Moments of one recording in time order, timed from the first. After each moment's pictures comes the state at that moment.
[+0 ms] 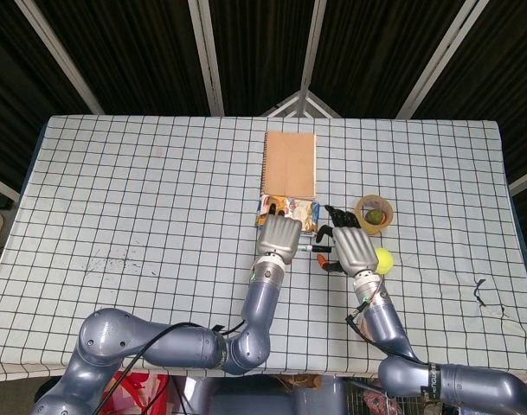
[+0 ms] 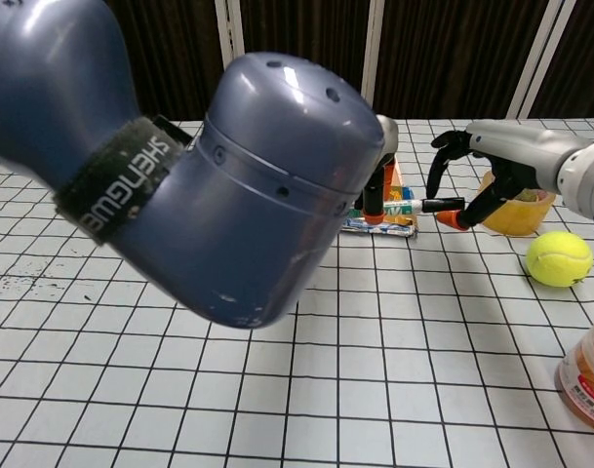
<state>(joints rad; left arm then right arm) -1.48 -2.02 -0.59 -1.28 0.11 1.21 1.18 0.69 -1.49 0.25 -1.76 -0.77 1.13 -0.48</state>
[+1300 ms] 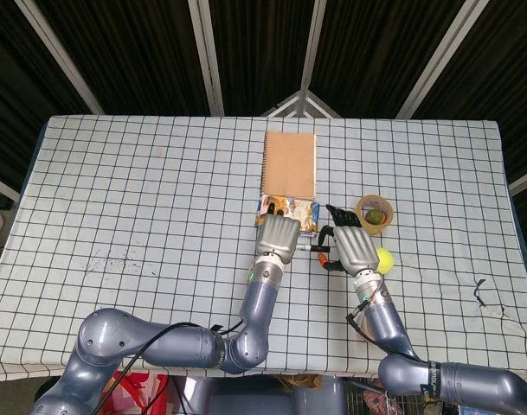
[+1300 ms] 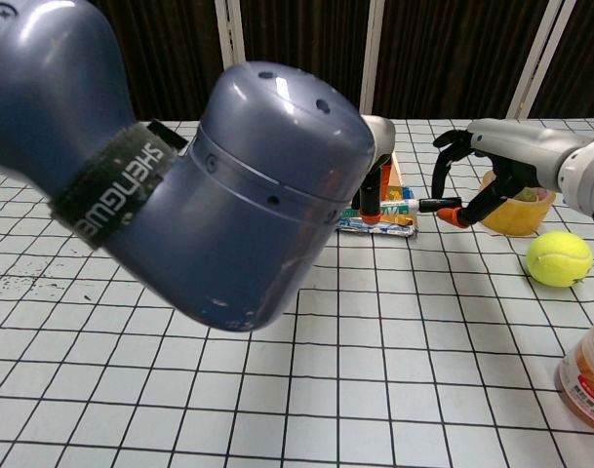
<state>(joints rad) -1.47 -2.02 -0.58 -1.28 0.12 1.20 1.17 0.70 -1.48 0.24 -1.75 -0.76 1.14 -0.47</state>
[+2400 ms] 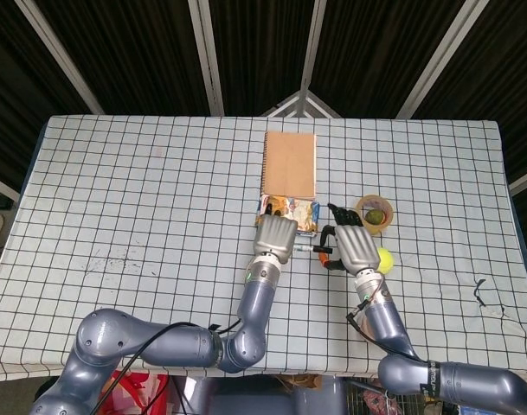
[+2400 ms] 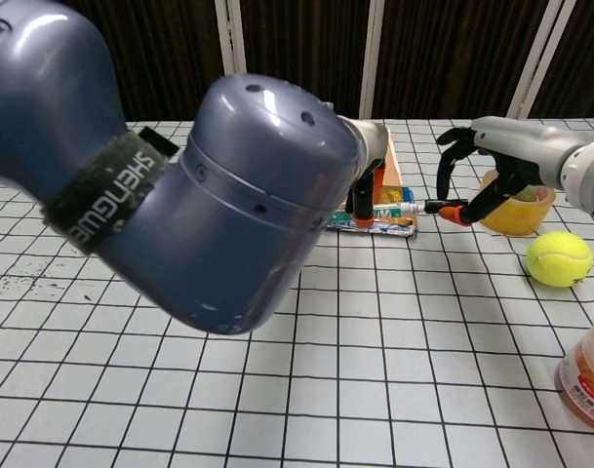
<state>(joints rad) -1.45 -2.02 -0.56 -1.28 0.13 1.20 1.16 0.70 -1.48 0.24 -1.75 -0.76 1.15 -0.47</state>
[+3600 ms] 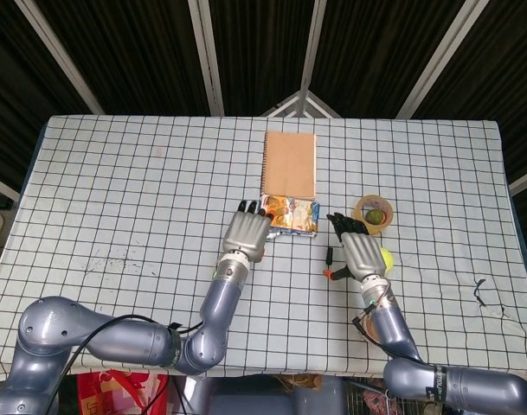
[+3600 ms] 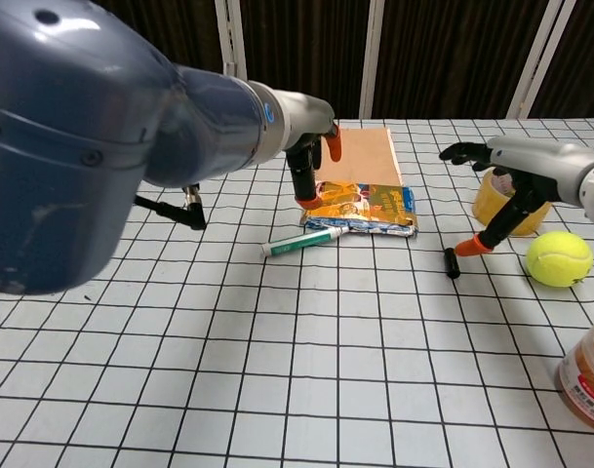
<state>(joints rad) -1.30 -1.79 -0.50 -1.63 0.15 1.27 1.15 0.68 -1.45 0.23 -1.78 -0.71 1.15 -0.45</state>
